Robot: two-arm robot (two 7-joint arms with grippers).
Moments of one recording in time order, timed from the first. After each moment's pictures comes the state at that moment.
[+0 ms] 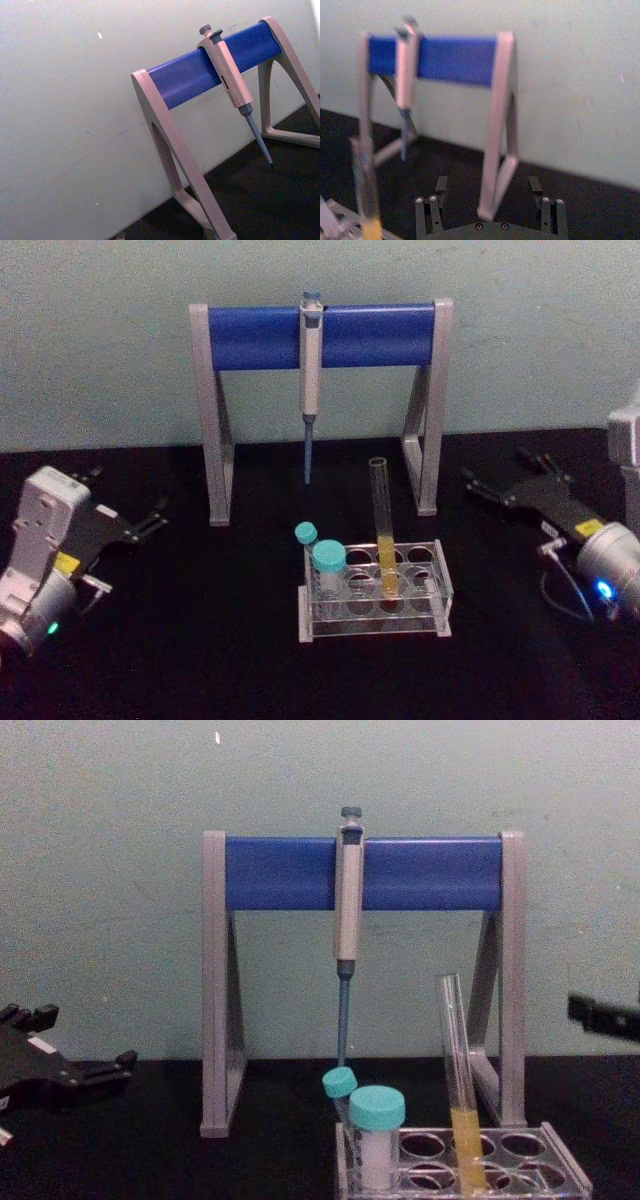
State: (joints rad) left arm -0.20 0.60 0.45 -1.41 -0.25 -0.12 0.03; right arm 0.17 0.49 -0.27 -1.52 0.48 0.07 0.24
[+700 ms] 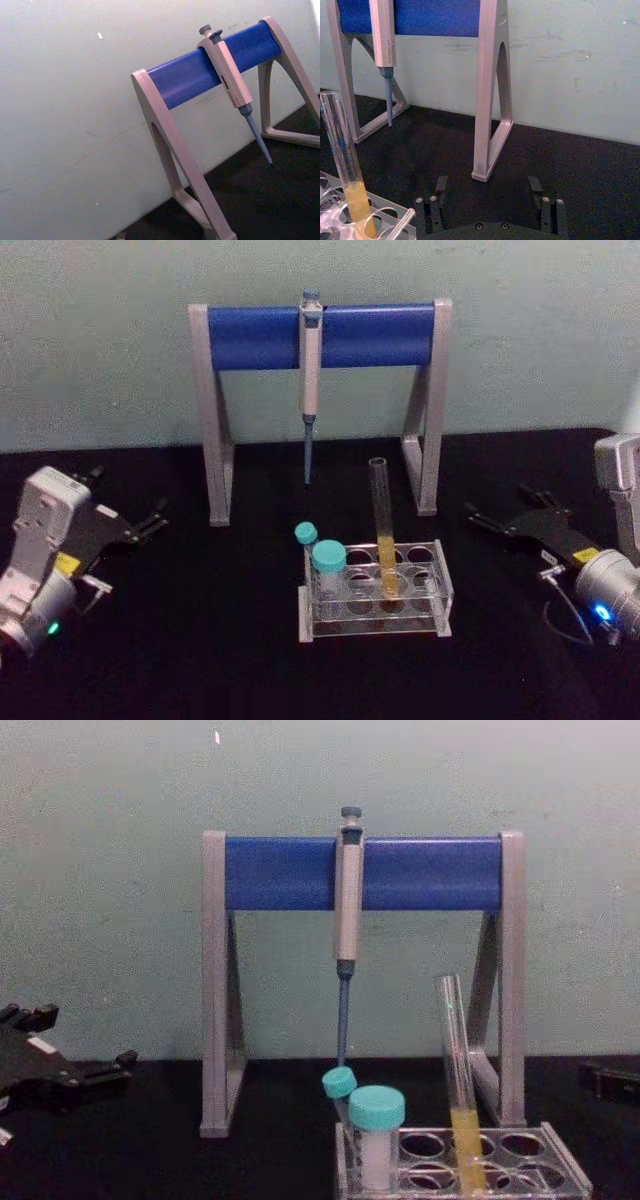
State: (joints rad) left arm -0.20 0.60 0.45 -1.41 -0.25 -0.12 0.03; right arm 0.15 0.48 -0.26 -1.47 0.47 0.13 0.23
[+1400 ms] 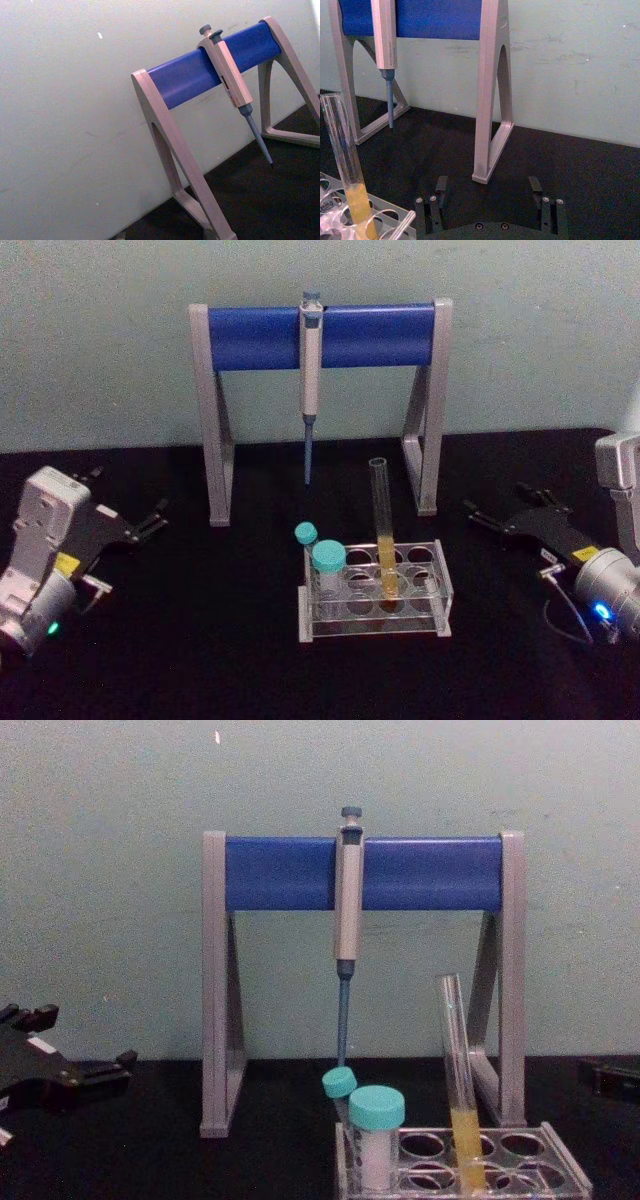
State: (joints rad) left arm -0.20 0.60 0.45 -1.41 -0.25 -0.12 0.03; right arm 0.15 0.48 -0.27 -1.47 0.47 0.13 0.23
